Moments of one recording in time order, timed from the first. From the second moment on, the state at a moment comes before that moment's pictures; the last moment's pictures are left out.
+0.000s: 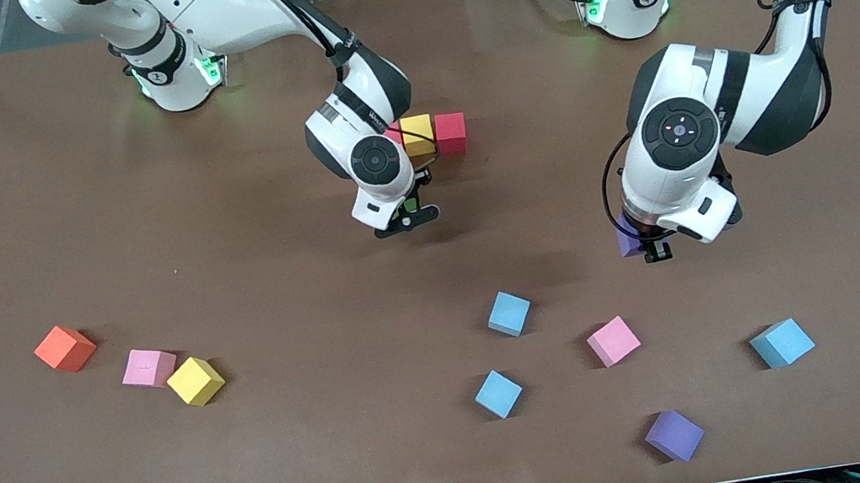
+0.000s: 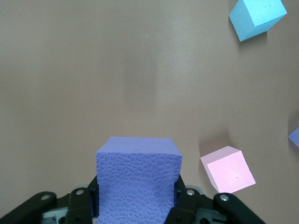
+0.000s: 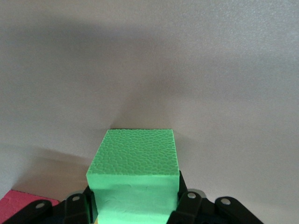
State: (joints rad) left arm -0.24 0.37 -0.19 -1.66 0.24 1.91 -2.11; right arm 0.77 0.62 0.04 -1.76 0.25 2.17 0.45
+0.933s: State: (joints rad) left arm -0.24 0.38 -0.19 -1.66 0.26 1.91 -2.12; right arm 0.77 0.62 0.04 -1.78 0.25 2.18 0.46
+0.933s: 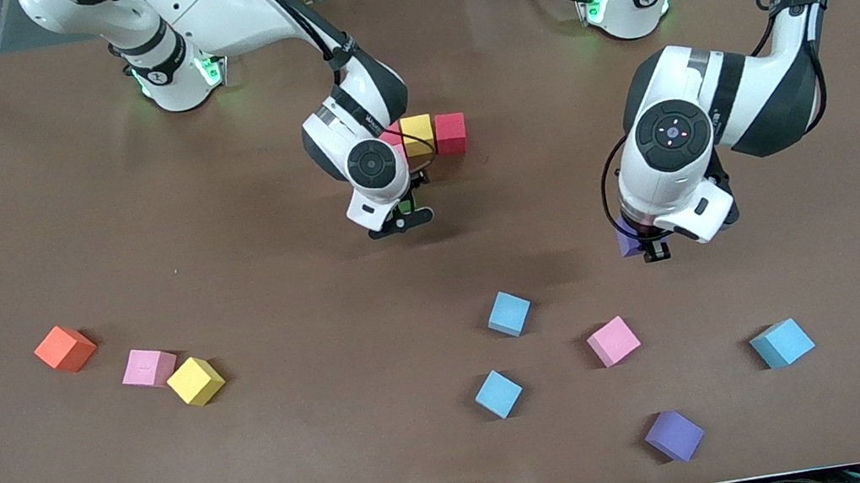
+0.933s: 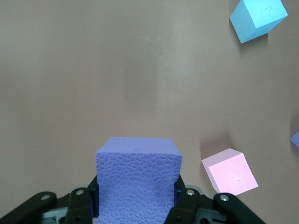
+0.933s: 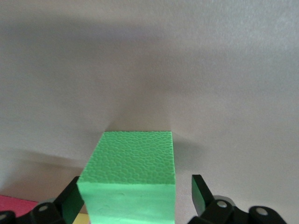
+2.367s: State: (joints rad) left arm -0.57 0.49 -0.20 -1.76 0.26 1.89 -2.53; right arm 0.19 0.53 -0.12 -1.58 0.19 1.93 0.38
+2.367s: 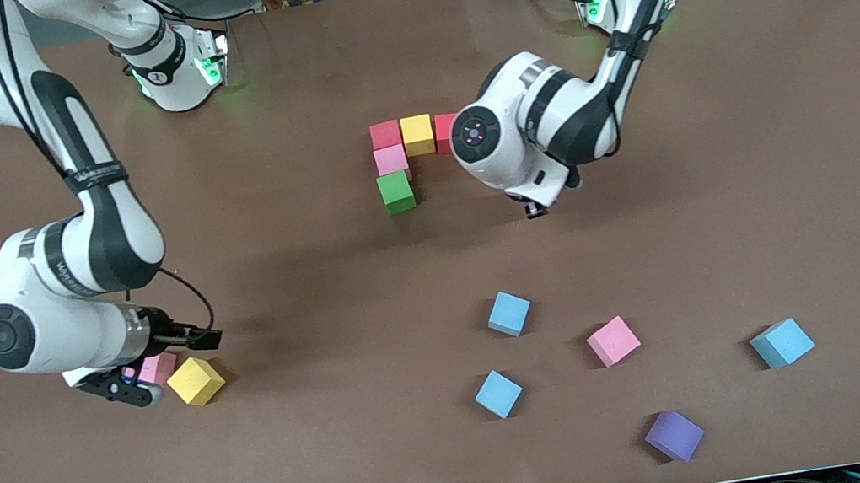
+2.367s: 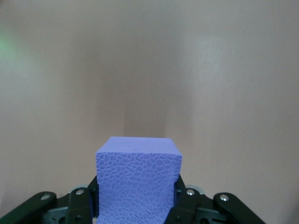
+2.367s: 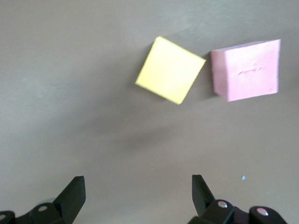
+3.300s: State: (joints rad) left arm -0.78 0.62 -0.21 -1.76 0.26 2.14 -2.77; right arm 0.19 0.61 -0.11 -1.58 0.19 2.13 0.60
